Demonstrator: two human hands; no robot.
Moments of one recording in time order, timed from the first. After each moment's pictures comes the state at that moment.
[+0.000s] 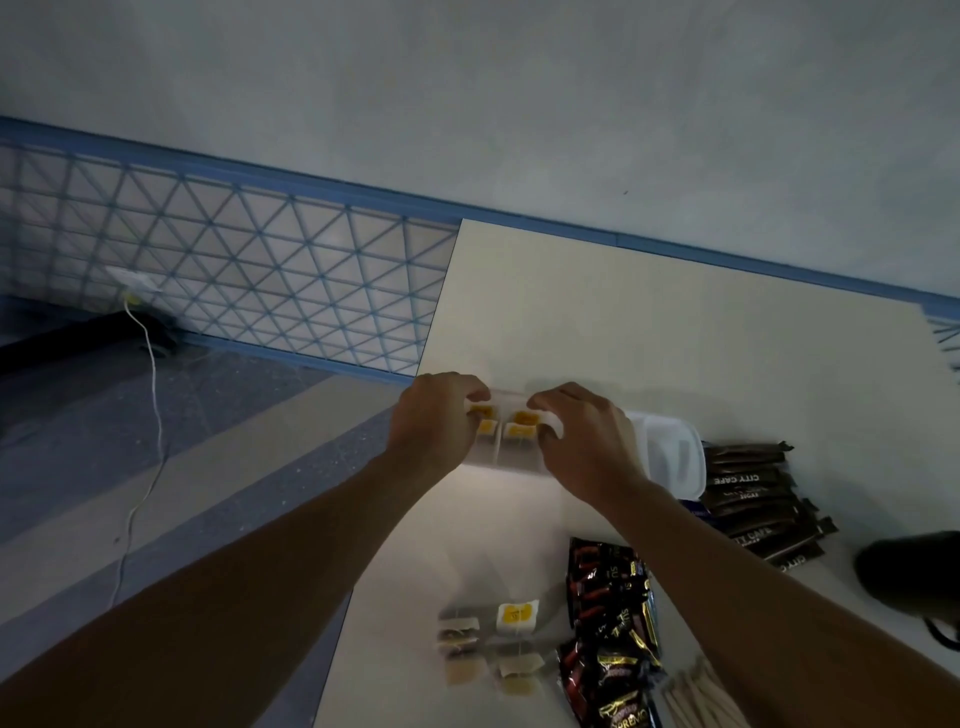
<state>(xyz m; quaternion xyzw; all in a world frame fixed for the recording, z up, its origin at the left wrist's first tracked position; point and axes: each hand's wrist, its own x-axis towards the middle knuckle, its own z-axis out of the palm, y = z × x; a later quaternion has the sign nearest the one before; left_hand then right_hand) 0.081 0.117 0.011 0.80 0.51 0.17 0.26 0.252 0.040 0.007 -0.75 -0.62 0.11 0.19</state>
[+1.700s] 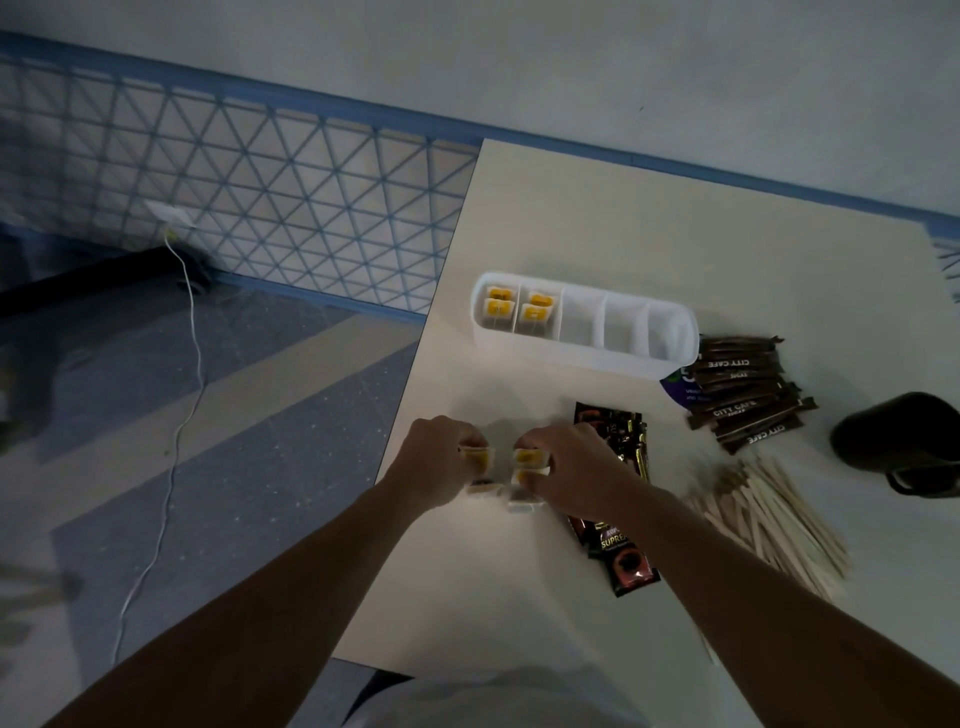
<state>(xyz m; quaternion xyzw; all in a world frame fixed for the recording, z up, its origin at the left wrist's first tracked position) 0.003 -0.039 -0.019 0.78 0.49 0.03 0.39 0.191 -0.107 0.004 -0.67 -0.66 0.33 0.09</state>
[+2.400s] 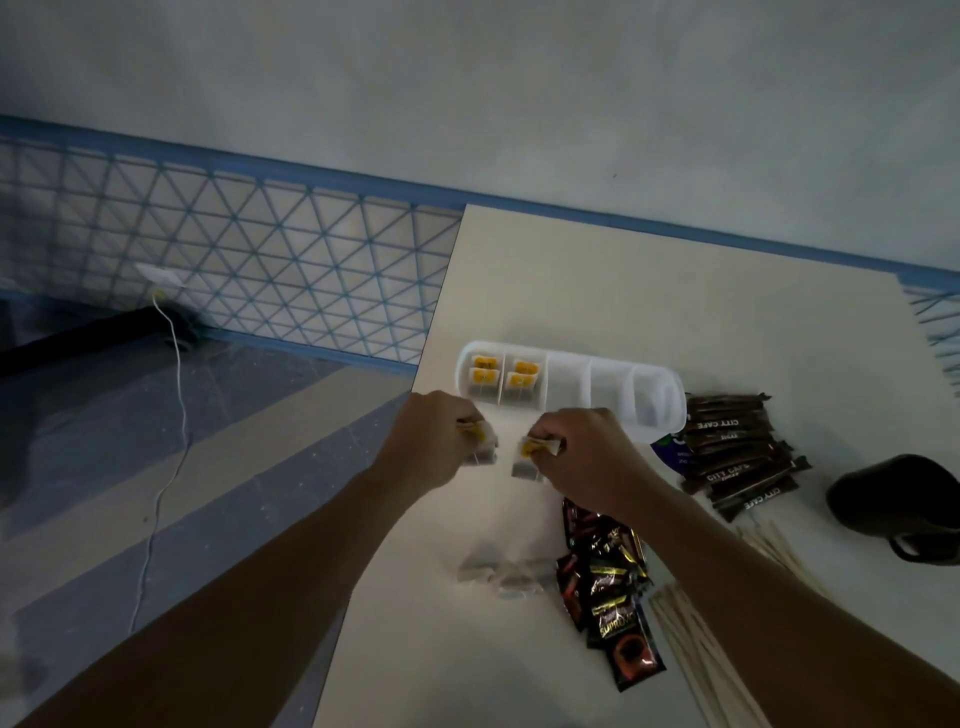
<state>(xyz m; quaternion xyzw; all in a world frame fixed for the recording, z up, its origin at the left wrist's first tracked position) 0.038 0.039 0.031 0.79 0.47 0.14 0.36 0.225 -0.044 0.039 -0.70 -0.64 0.25 0.18</state>
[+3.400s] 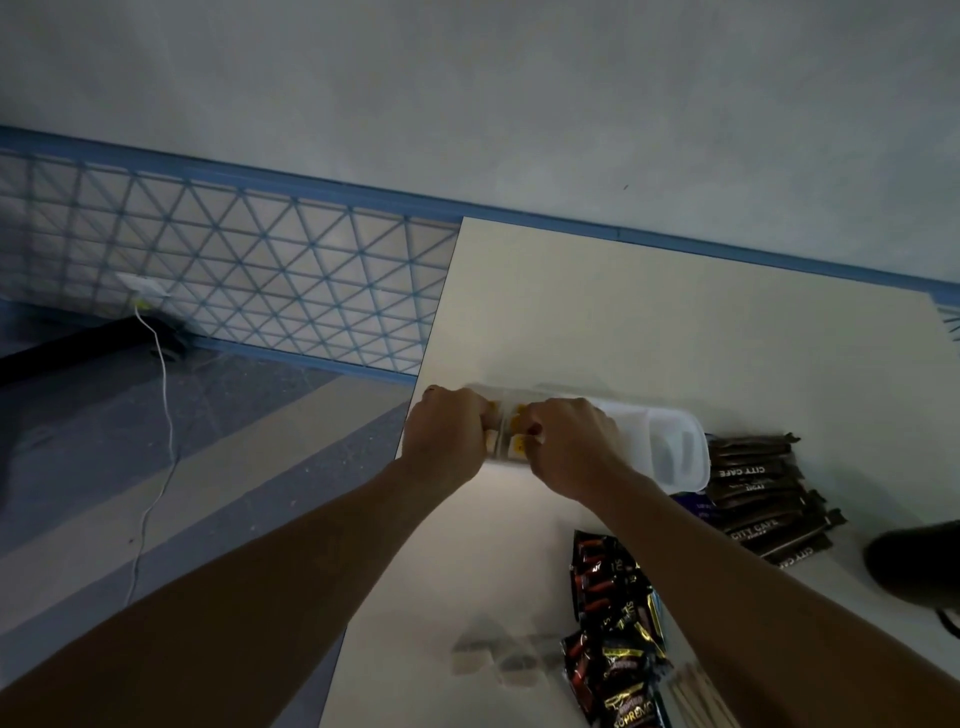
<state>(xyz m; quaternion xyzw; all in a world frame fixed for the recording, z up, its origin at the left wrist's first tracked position) 0.088 0.109 -0.008 0.83 0.50 0.06 0.22 0.237 0.043 0.013 -0.77 -0.62 0.17 0.07</state>
